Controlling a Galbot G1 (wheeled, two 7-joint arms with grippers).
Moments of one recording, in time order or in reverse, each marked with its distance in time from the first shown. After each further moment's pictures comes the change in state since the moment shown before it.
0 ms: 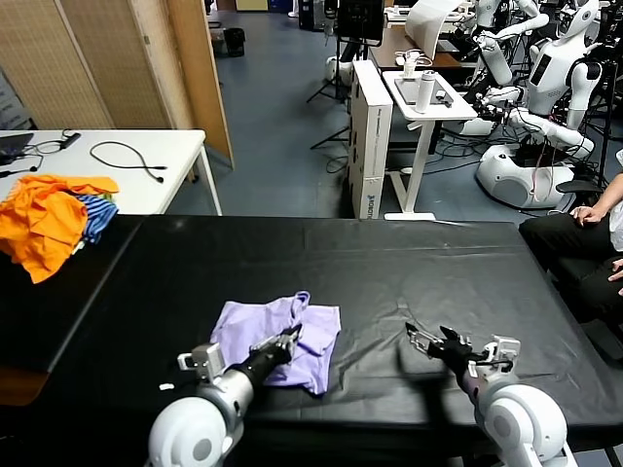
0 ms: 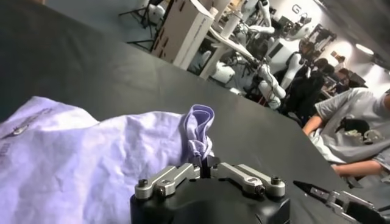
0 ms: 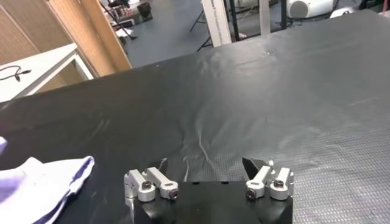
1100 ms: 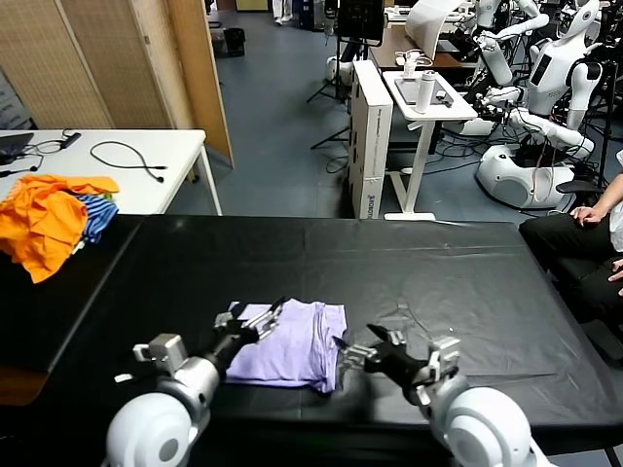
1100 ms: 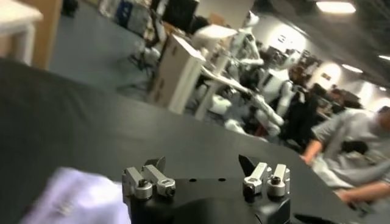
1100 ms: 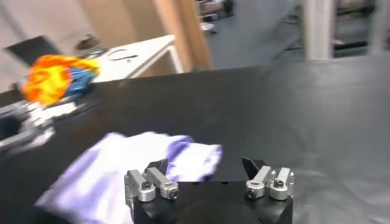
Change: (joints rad) left arm 0.046 0.090 -0.148 -0.105 0.100 -0.069 0.073; right arm 0.124 -0.128 -0.389 0.131 -0.051 0.016 -0.058
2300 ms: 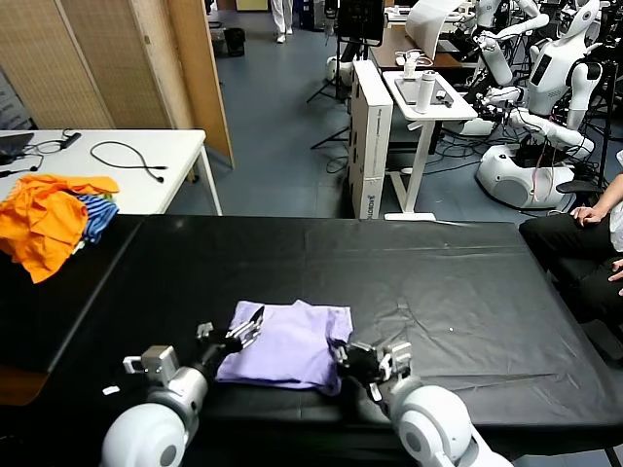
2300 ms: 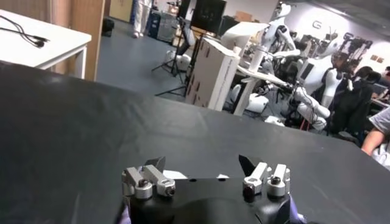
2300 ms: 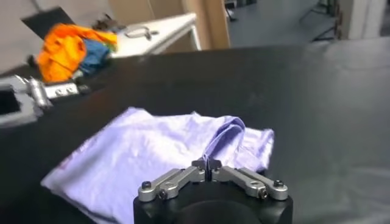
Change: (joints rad) left arm 0.039 -0.015 -0.027 0.051 0.099 -0.041 0.013; right arm -0.001 0.113 -0.040 -0.152 -0.084 0.008 0.025
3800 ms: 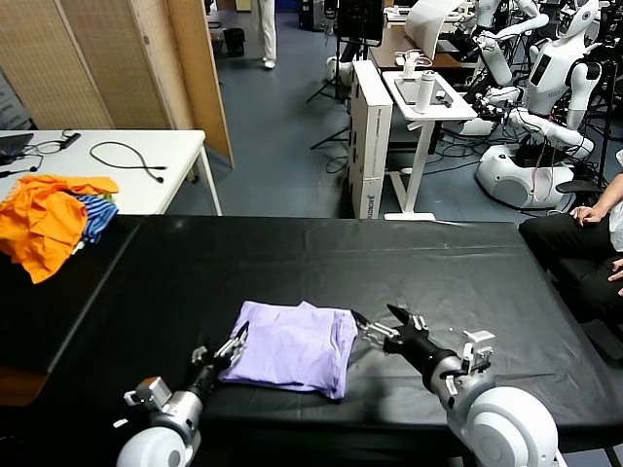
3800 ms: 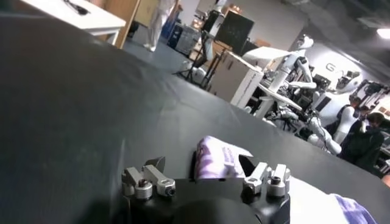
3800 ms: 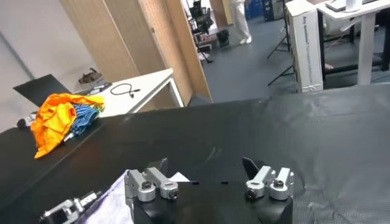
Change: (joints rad) left arm 0.056 -0.162 -0.124 0.279 -0.019 -0.240 0.253; right arm -0.098 -0.035 0.287 0.225 0.175 -0.003 -0.020
